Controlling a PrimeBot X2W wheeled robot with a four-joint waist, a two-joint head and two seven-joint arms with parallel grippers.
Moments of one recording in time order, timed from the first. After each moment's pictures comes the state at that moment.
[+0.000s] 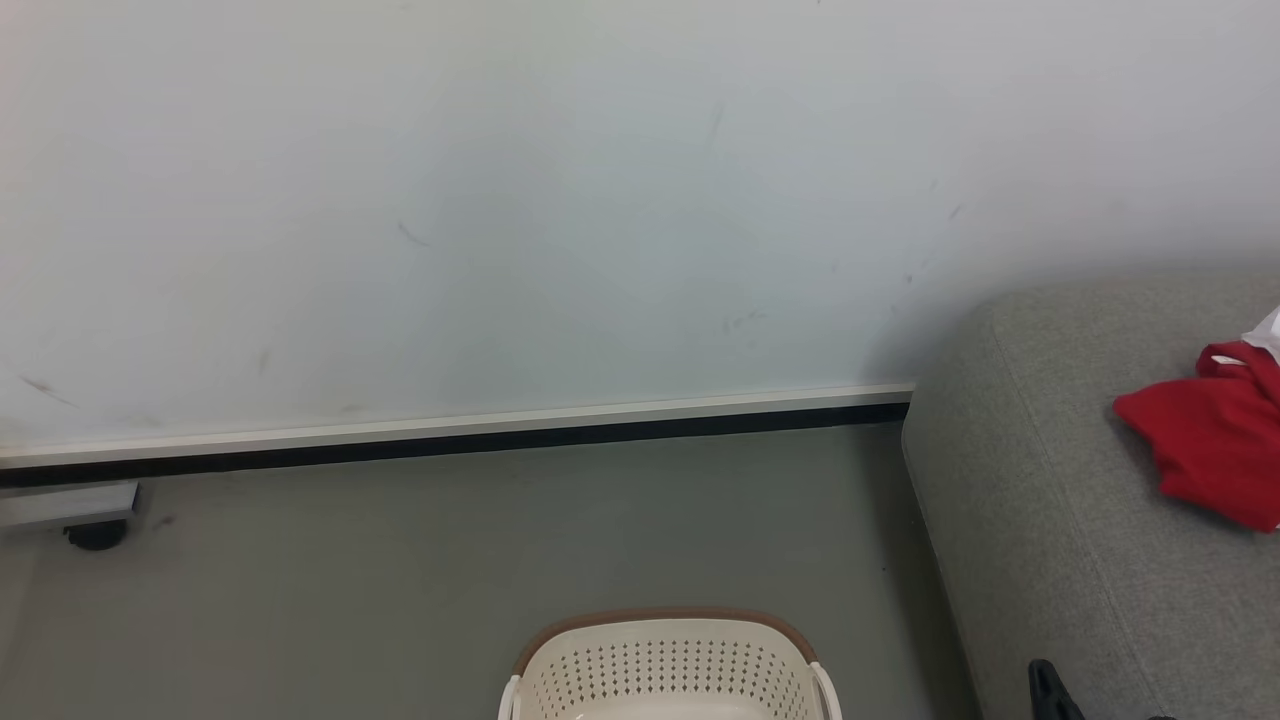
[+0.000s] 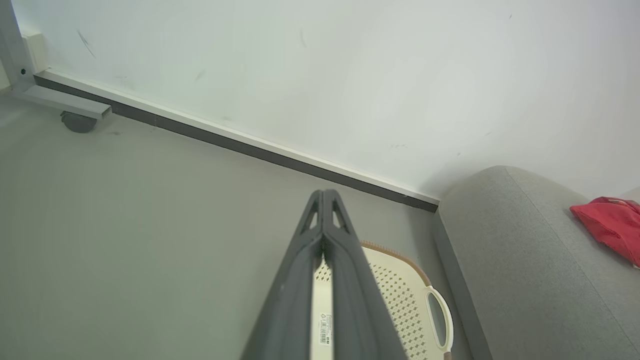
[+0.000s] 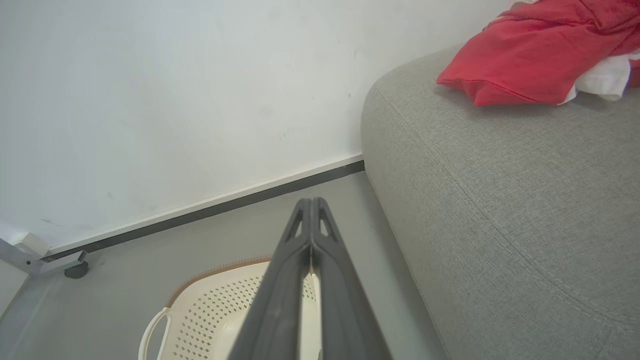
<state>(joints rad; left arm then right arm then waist) 0.08 0.05 -0.05 0.20 -0.41 -0.04 -0.22 0.15 -0.06 0.04 0.11 0.23 0.13 -0.12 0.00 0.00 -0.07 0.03</state>
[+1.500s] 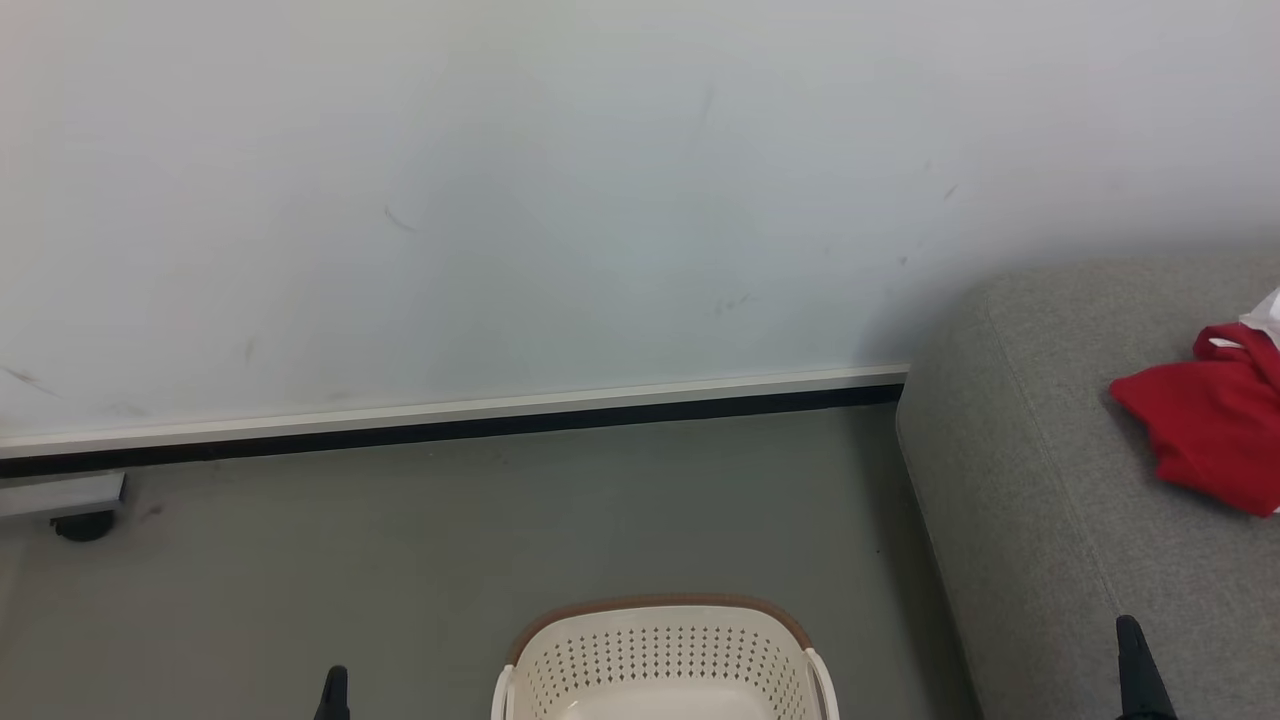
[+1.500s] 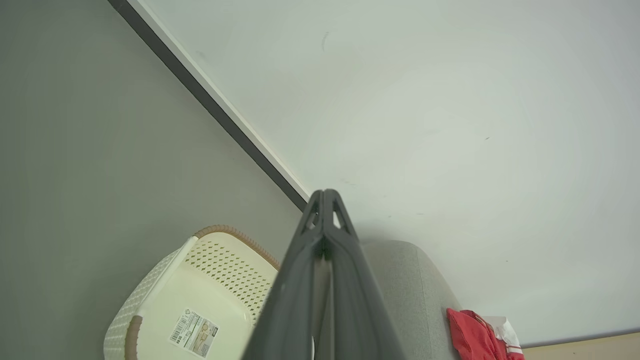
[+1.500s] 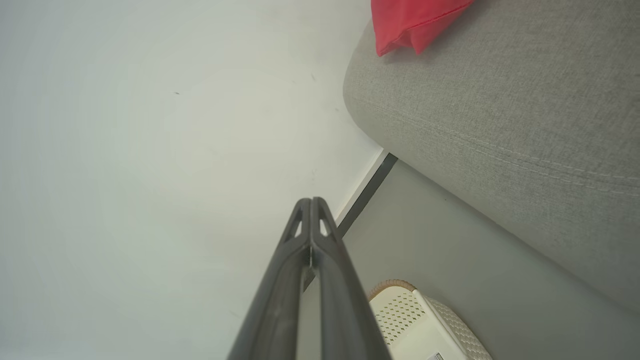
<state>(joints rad) -0.03 0.05 -0.06 0.22 -1.04 -0.07 -0.10 0.07 -0.15 0.00 0.14 1.05 0.13 -0.05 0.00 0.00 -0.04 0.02</state>
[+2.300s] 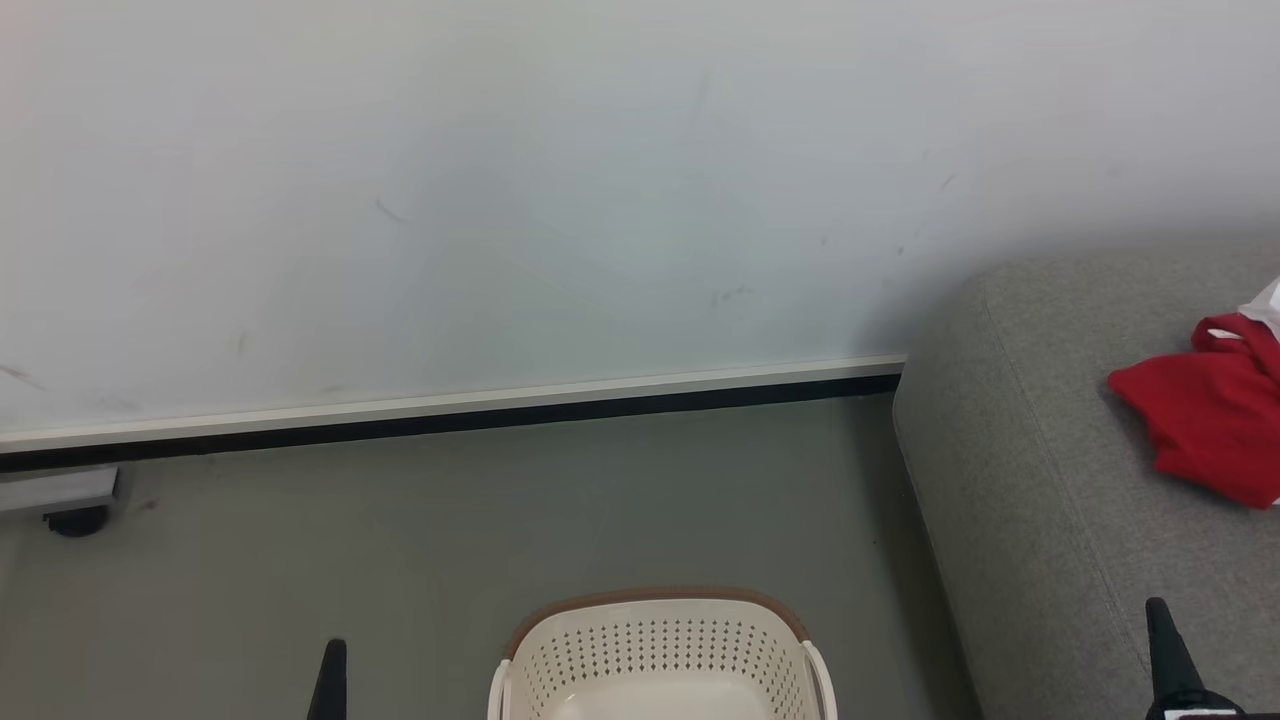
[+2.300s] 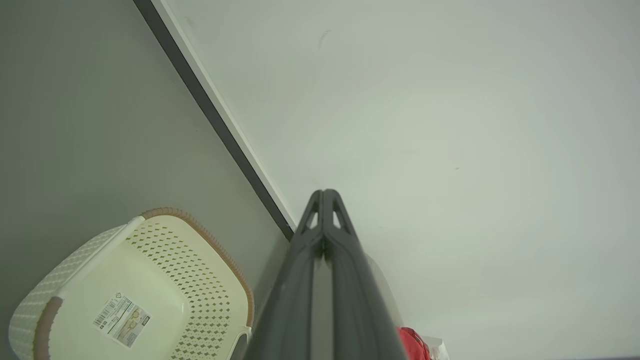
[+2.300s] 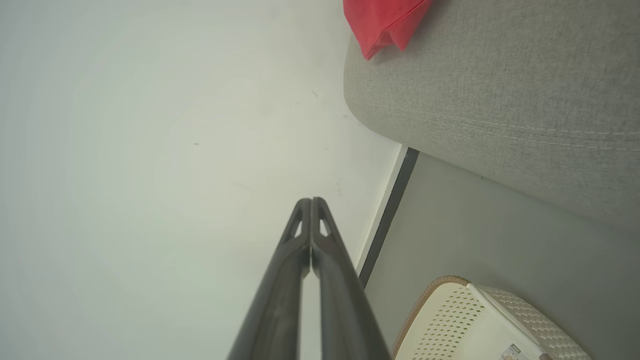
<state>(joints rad) -0.07 0.05 -0.06 0.23 -1.27 -0.08 -0.06 0.05 -0.19 -0.01 0.14 1.35 0.13 -0.04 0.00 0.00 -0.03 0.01</state>
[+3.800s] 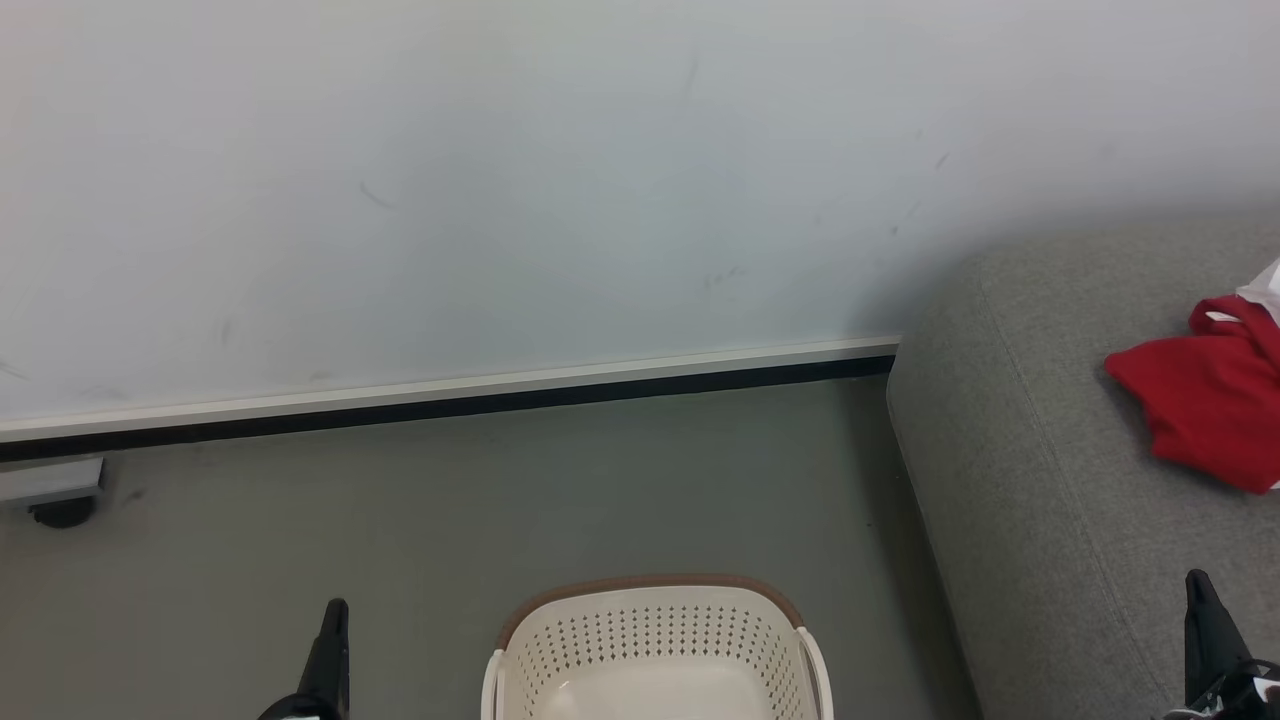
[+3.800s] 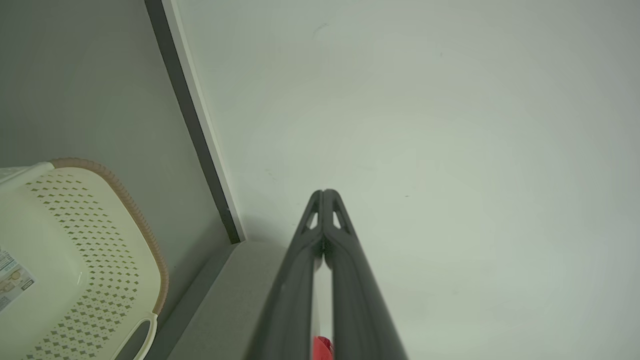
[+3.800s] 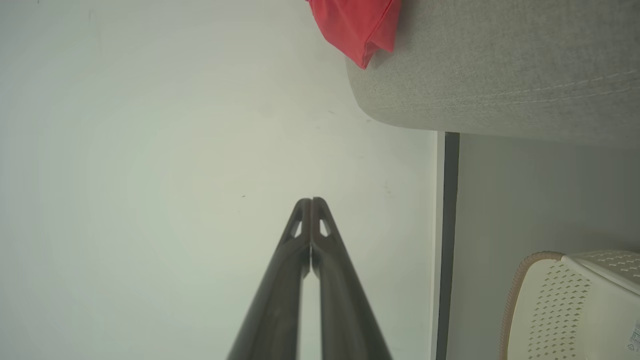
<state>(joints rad) -0.14 0.05 -0.06 0.24 -1.61 -0.10 0.01 0.00 -0.25 -0.02 0.14 1.81 0.13 -0.02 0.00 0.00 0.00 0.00</state>
